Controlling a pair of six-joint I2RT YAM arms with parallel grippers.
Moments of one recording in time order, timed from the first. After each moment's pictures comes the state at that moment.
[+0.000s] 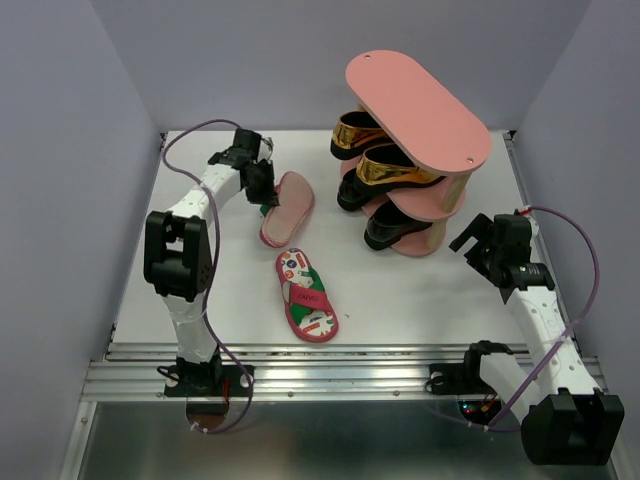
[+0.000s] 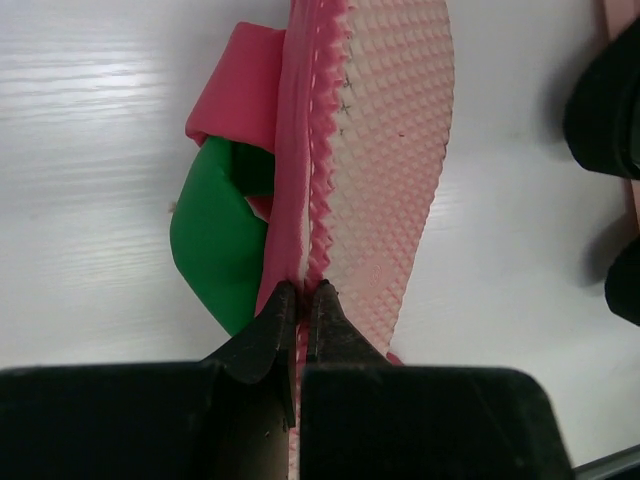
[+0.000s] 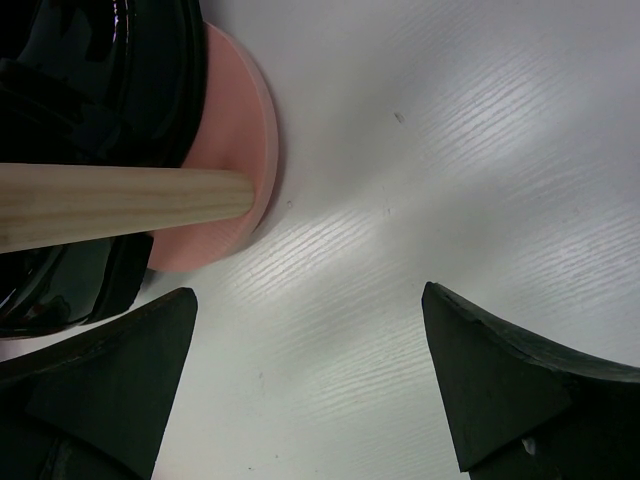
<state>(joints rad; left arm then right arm) -0.19 1.91 1.56 -0.65 0.20 -0.30 -0.03 0.88 0.69 -0.56 0.13 0.66</state>
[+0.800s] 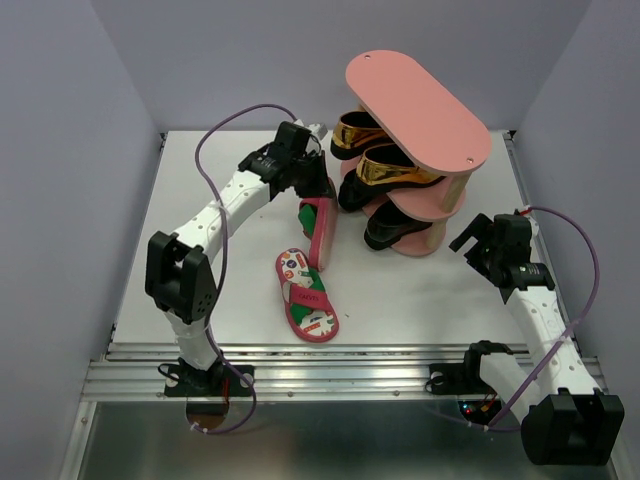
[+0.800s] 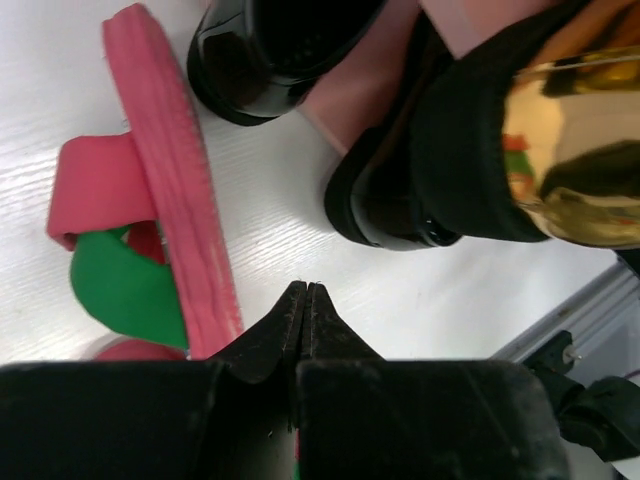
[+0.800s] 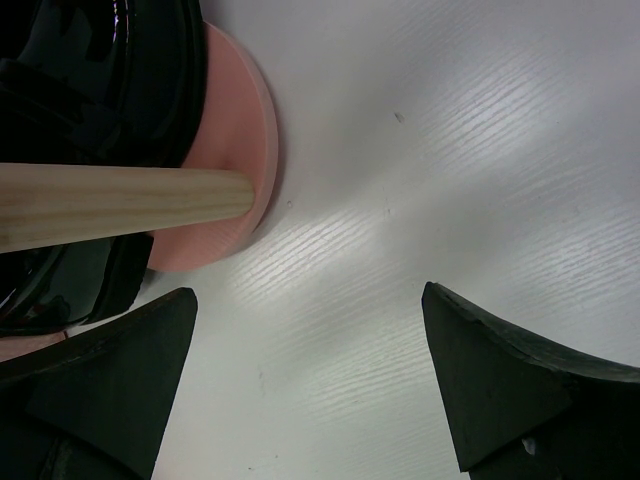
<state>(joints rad) -0.53 1.78 1.64 -0.62 0.25 -0.47 -0.03 0.88 0.69 -0.56 0.13 0.66</state>
